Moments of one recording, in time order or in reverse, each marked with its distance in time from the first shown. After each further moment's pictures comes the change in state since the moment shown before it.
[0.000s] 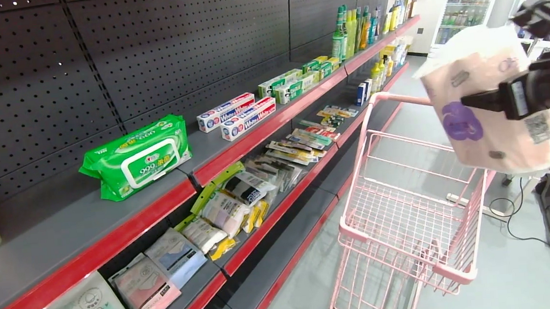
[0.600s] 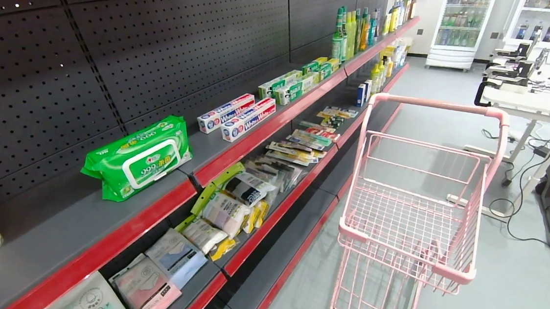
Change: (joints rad) left arm 0.000 0.000 0.000 0.000 0.000 0.000; right arm -0.184 -0.751 0.454 0.013 -0.024 -0.028
